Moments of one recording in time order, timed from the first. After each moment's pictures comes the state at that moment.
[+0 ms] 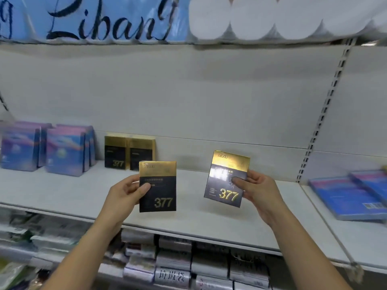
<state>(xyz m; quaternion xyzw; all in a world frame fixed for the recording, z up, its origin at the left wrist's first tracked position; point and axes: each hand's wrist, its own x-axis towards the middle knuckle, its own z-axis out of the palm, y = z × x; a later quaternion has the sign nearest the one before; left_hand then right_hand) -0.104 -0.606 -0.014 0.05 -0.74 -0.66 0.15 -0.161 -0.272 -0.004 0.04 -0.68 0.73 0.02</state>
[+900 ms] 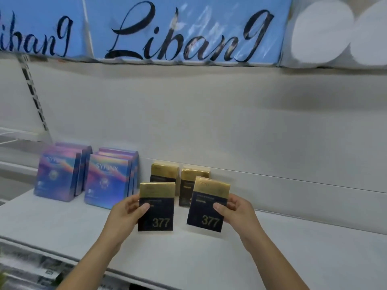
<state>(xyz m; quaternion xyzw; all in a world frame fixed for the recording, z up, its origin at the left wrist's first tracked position) -0.184 -0.810 -0.020 0.10 -0.76 -0.63 0.15 -0.242 -0.521 -0.008 0.06 -0.74 0.67 -0.02</state>
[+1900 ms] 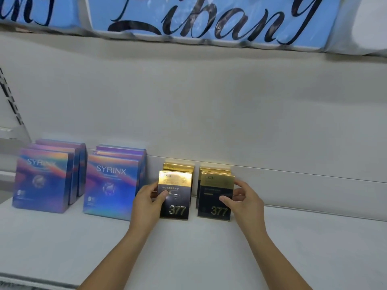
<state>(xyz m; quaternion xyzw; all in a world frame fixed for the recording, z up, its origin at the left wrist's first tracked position) -0.284 -0.847 -0.051 0.08 -0.83 -0.51 0.21 -0.285 -0.593 -0.026 0.00 -0.84 0.51 0.18</state>
